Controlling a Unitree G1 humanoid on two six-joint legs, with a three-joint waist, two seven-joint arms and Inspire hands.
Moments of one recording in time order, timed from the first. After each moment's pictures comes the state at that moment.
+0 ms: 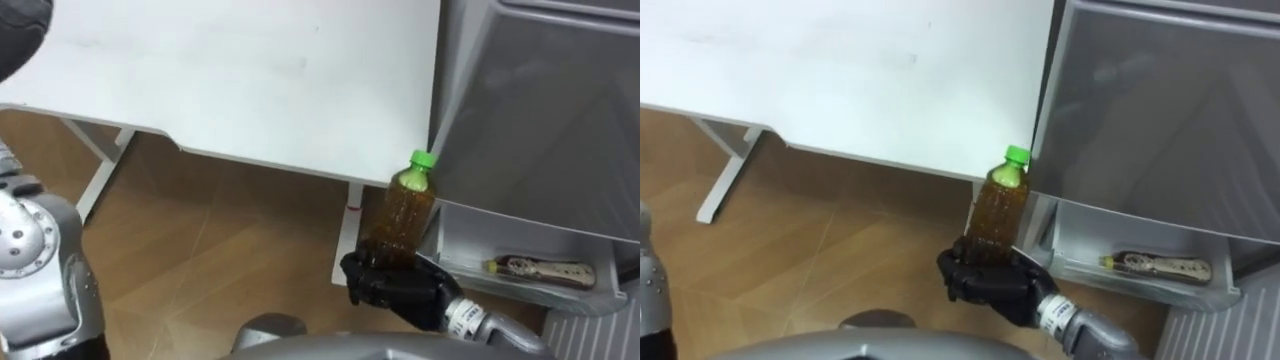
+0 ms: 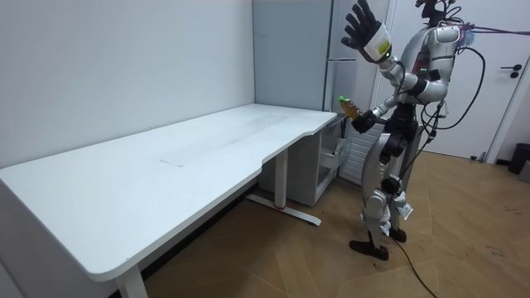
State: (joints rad) left arm 0.17 0.18 0.39 -0.45 -0.18 -0.21 0.48; right arm 0.34 -0.26 0.21 0.47 0.58 0.09 0.71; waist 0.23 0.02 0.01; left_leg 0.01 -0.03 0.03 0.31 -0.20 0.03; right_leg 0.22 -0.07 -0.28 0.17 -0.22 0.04
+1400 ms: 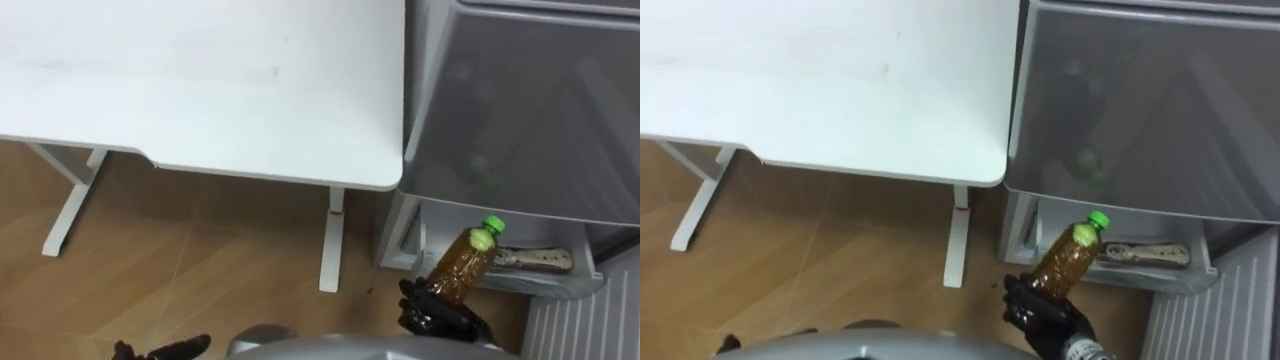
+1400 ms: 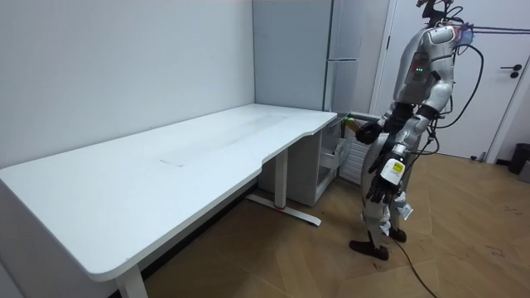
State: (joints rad) left arm 0.36 0.18 0.06 0.85 -0.36 -0.01 0.30; right arm 0.28 -0.25 0.15 0.85 0.90 0.13 0.38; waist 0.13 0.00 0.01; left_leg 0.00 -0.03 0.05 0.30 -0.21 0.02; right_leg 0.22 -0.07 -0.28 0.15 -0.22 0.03
